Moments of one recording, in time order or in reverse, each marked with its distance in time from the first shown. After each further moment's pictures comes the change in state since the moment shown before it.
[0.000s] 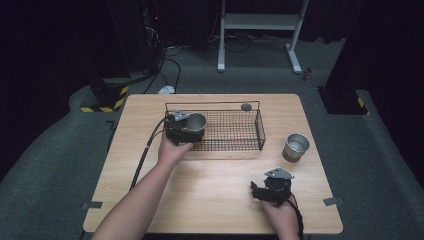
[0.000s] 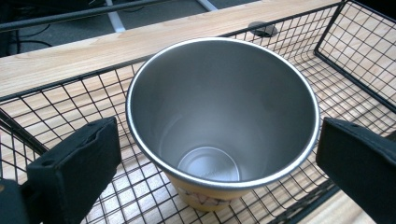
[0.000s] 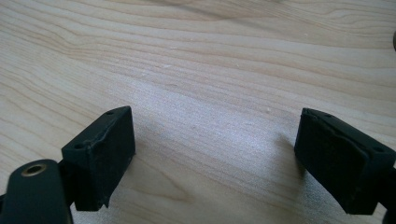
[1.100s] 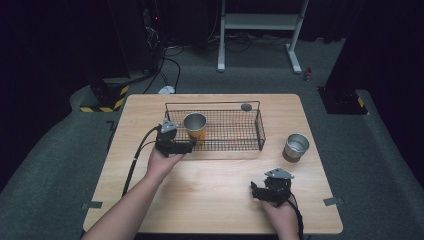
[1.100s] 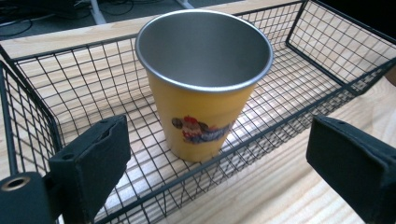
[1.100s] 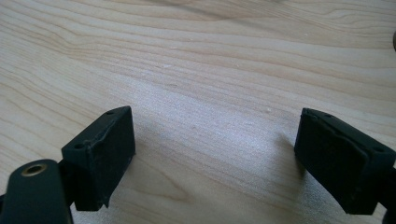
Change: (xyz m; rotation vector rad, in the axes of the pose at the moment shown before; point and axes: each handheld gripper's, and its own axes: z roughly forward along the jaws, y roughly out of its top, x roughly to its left) left arm 0.004 -0.030 -0.044 -0.036 -0.071 -0.020; right arm 0.000 0.000 0.000 0.000 0.000 0.001
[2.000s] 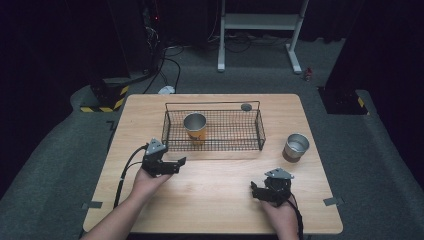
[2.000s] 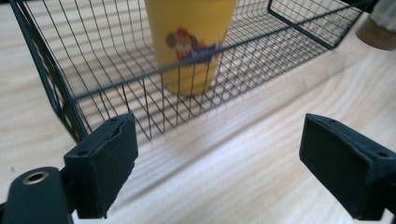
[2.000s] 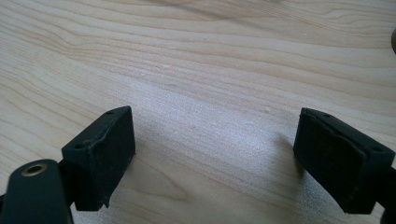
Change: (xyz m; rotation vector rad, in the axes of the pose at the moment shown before) left arm 0.005 -0.056 -0.044 0.011 -0.058 0.023; right arm 0.001 0.000 0.000 -0.002 -0.006 0.004
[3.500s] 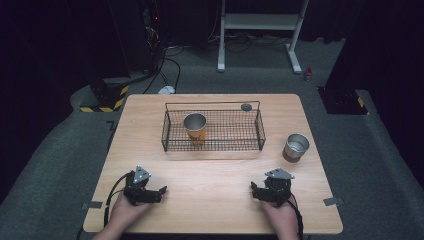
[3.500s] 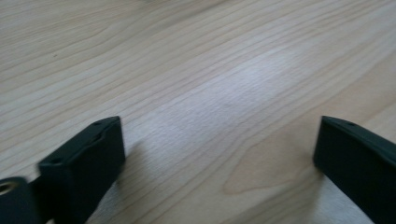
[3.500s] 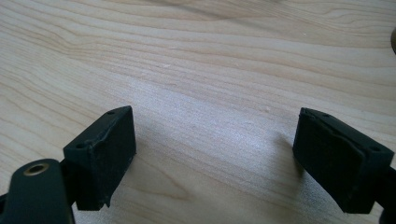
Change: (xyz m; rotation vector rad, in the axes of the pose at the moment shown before) left arm 0.013 -0.085 -0.034 0.203 0.150 0.052; right arm 0.000 -0.001 -0.001 0.001 0.001 0.004
